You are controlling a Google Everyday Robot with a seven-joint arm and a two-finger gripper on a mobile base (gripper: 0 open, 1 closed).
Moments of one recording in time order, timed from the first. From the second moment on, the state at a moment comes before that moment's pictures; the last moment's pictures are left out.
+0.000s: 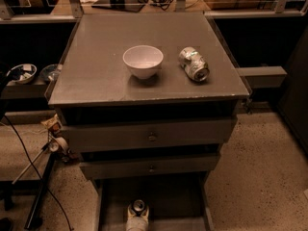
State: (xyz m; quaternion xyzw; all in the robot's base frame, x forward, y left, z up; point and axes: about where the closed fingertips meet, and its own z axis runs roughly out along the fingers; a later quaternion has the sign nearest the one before) arm 0.494 0.043 0.180 0.07 0.86 -0.02 0.51
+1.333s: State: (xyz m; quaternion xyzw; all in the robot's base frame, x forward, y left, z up) arm 0.494 0.043 0.181 0.07 0.86 -0.02 0.51
